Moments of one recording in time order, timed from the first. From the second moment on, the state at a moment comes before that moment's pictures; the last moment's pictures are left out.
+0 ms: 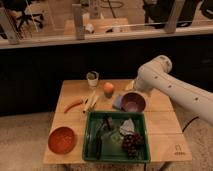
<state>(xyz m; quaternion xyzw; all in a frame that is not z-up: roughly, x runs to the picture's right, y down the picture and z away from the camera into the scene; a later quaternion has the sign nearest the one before) 0.186 0.019 0.777 -0.12 -0.12 -0.60 0.78</state>
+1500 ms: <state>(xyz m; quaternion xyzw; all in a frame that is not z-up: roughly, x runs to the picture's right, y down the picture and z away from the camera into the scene) 0.134 -0.027 0.873 -0.08 -0.12 -0.73 0.67</state>
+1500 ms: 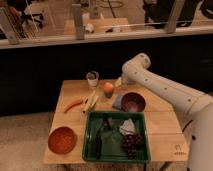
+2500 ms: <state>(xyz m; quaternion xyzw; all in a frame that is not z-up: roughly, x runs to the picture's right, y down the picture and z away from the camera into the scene) 0.120 -0.012 0.911 -0.07 -0.14 -0.82 0.54</state>
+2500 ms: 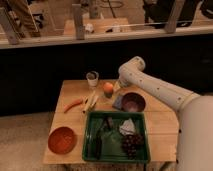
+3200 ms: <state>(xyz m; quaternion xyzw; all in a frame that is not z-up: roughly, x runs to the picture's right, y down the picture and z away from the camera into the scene) 0.106 0.004 0.931 -0.06 -0.21 -0.84 0.49</state>
